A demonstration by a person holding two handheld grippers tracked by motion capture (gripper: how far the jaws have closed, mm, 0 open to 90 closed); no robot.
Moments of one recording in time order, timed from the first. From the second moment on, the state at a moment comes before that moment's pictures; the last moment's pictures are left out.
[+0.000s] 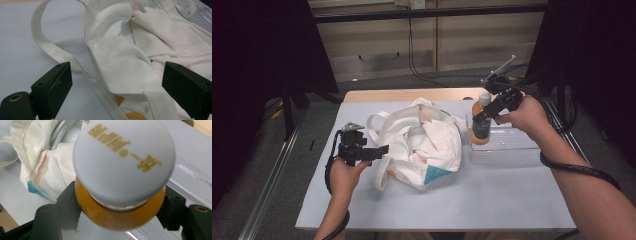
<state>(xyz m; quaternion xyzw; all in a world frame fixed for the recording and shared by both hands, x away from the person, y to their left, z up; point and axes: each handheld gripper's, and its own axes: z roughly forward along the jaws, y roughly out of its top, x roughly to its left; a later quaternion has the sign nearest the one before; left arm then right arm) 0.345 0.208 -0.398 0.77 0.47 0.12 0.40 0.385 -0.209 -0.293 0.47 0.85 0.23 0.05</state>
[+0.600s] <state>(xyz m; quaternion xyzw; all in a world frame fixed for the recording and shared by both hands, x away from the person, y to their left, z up) 0.345 0.208 -0.398 0.77 0.47 0.12 0.40 0.381 -0.218 -0.308 0.47 0.85 0.22 0.05</state>
